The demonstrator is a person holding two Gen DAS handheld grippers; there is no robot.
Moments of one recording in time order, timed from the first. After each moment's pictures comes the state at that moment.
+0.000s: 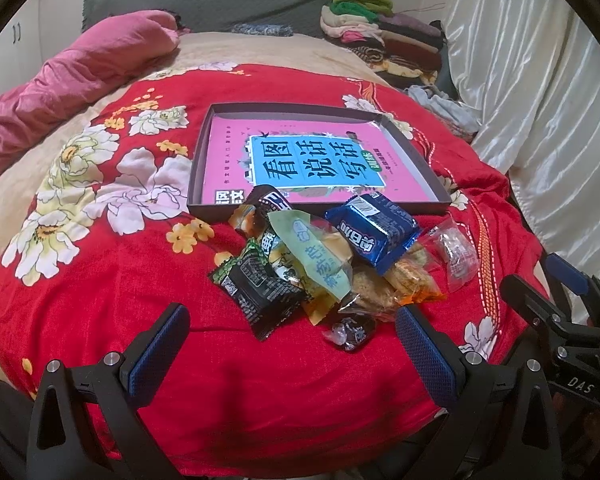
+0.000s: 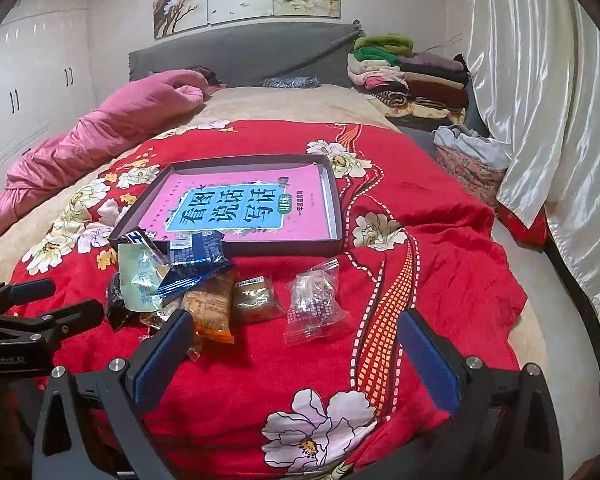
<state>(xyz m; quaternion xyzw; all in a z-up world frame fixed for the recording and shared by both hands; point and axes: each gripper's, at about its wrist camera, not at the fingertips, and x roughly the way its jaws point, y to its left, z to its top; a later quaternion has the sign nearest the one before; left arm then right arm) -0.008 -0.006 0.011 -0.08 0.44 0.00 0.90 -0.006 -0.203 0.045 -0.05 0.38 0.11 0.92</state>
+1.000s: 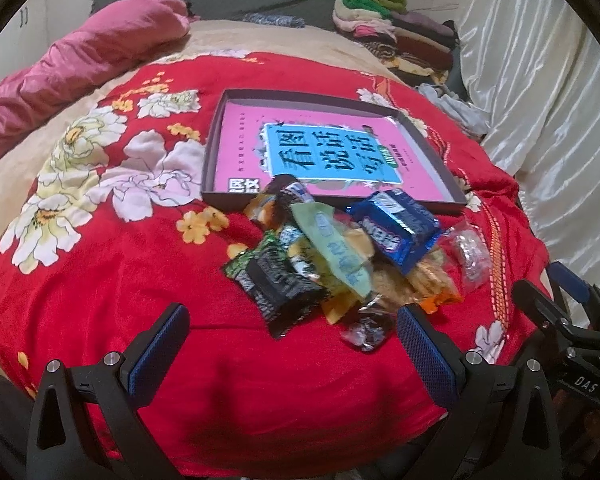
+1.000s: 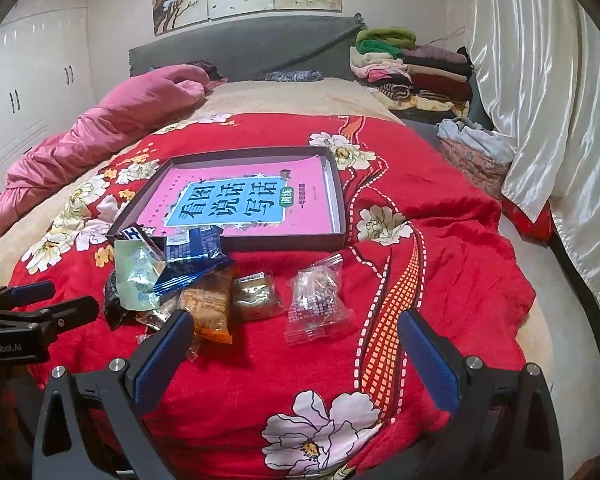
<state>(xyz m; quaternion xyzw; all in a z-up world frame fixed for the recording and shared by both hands) 0.002 0.015 -0.004 -0.11 0.45 0.01 0.89 0.001 -0.204 0.036 -0.04 0.39 0.11 0.91</state>
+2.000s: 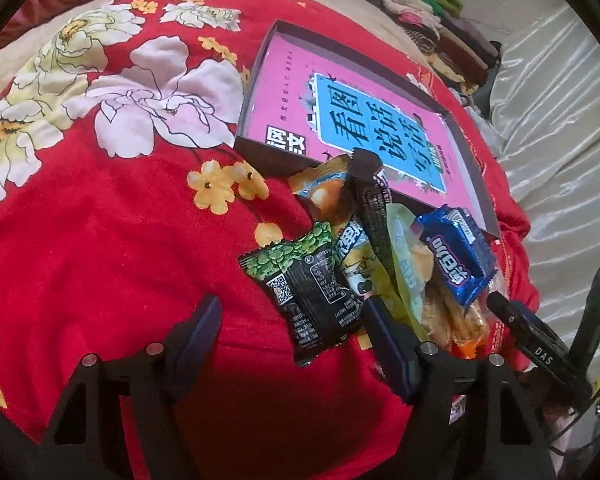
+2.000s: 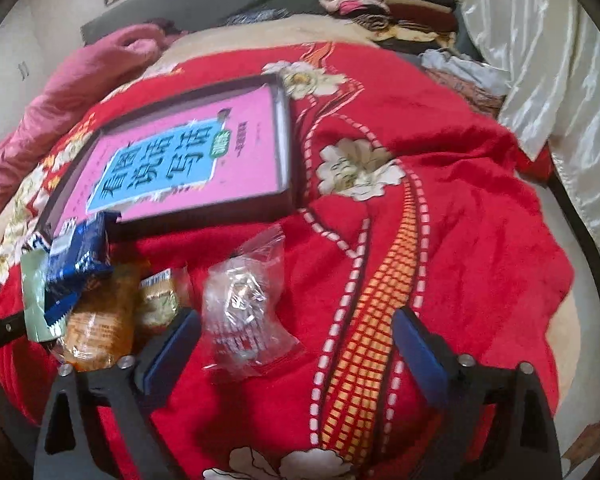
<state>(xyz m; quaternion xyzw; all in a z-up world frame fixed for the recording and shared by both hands) 0.048 0.057 -0.059 -0.25 0.51 0.01 0.82 0.085 -0.228 -0.025 -0.02 0.50 0.08 0.86</state>
